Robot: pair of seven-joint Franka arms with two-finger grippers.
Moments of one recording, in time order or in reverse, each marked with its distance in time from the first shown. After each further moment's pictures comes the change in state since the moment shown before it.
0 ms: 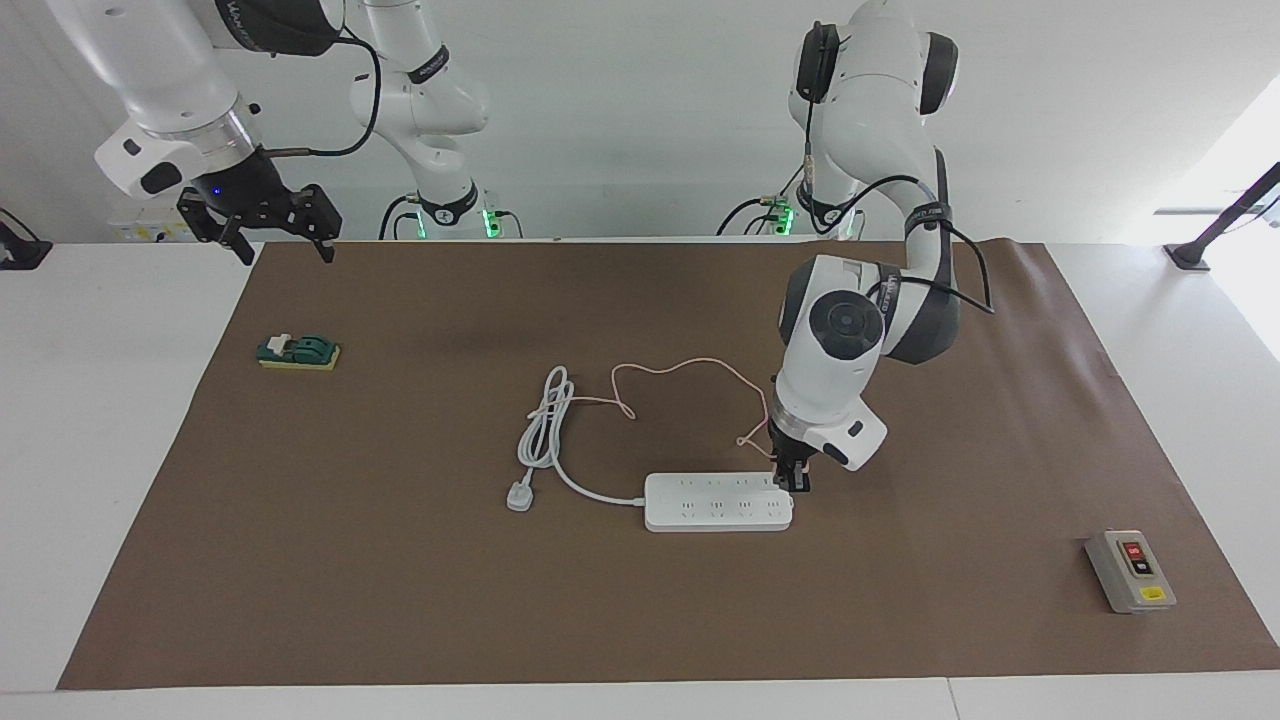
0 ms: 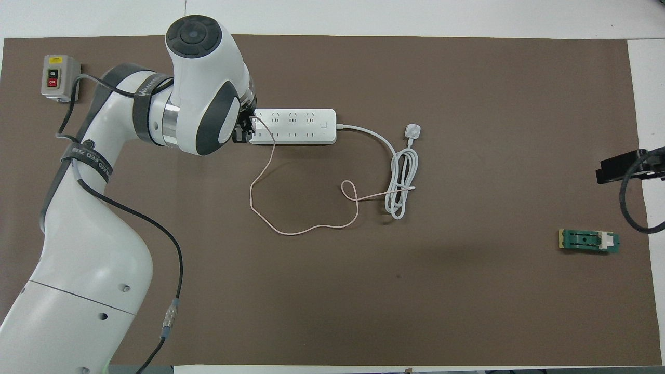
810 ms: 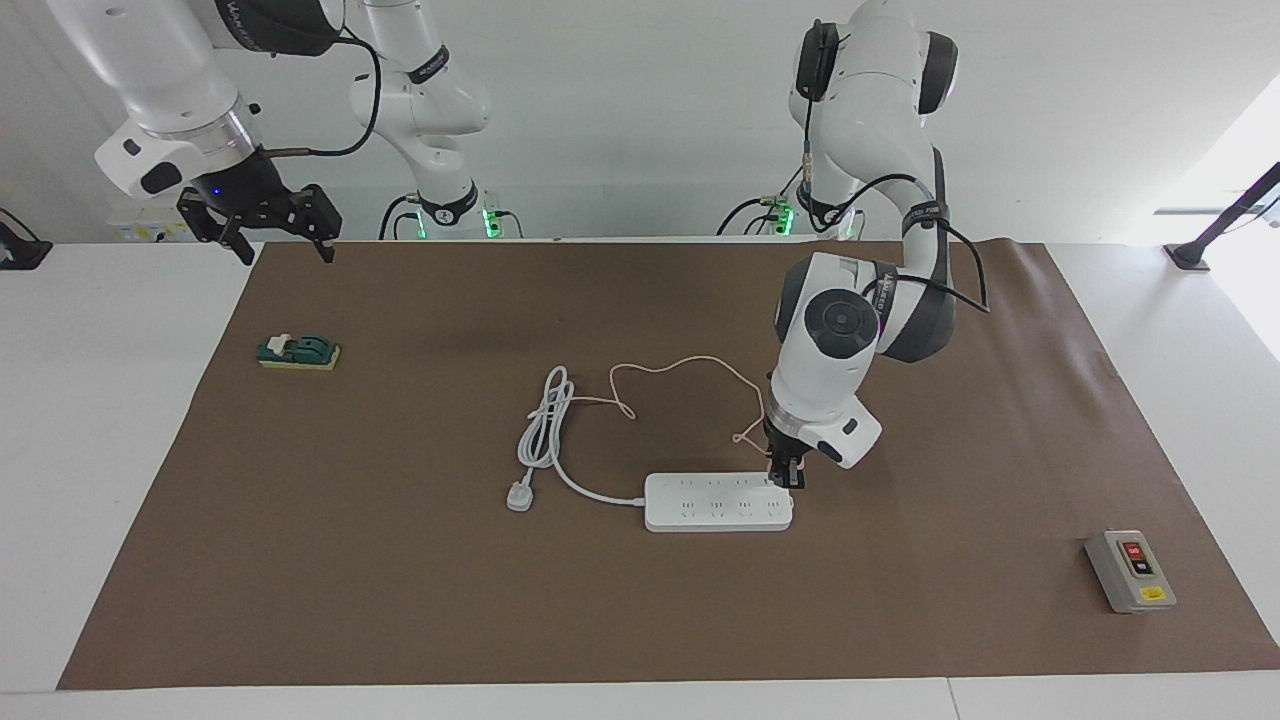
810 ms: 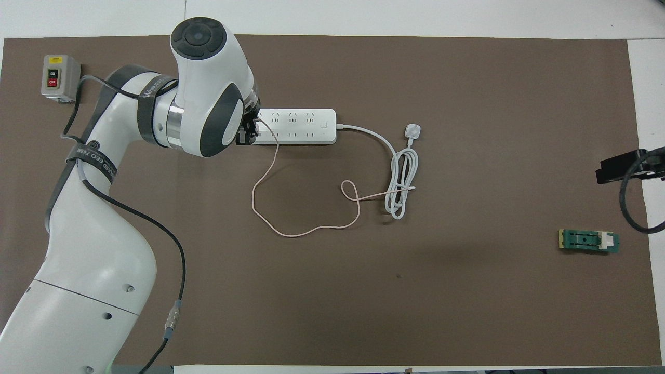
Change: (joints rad) left arm -0.005 0.015 -0.013 -0.009 -0.001 0.015 -0.007; right arm 0.000 0.000 0.000 0.000 0.000 0.000 0.000
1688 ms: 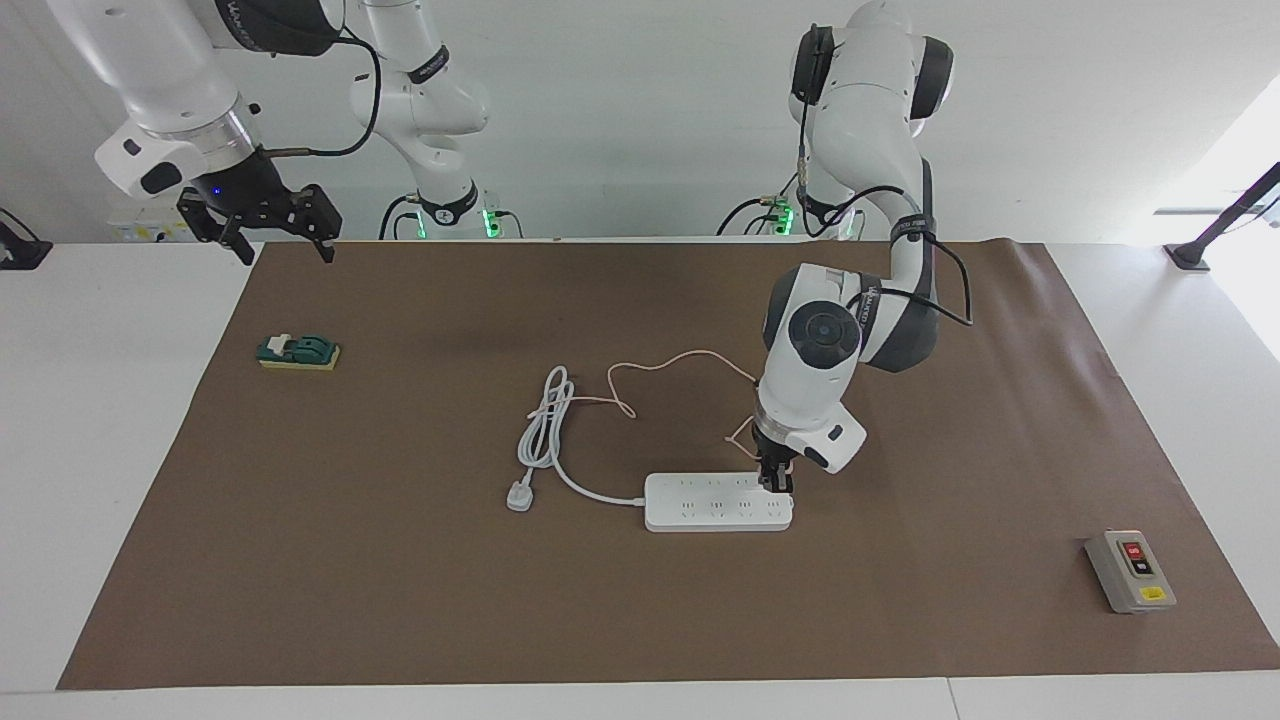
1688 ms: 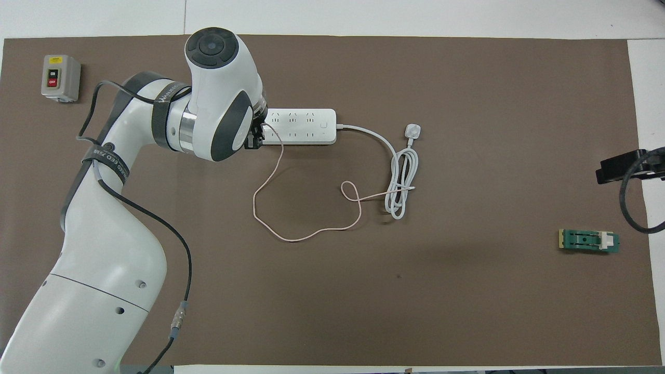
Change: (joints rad) left arm -0.011 0.016 -0.004 -0.020 0.000 0.028 -0.033; right arm 0.000 0.000 0.000 0.000 0.000 0.000 0.000
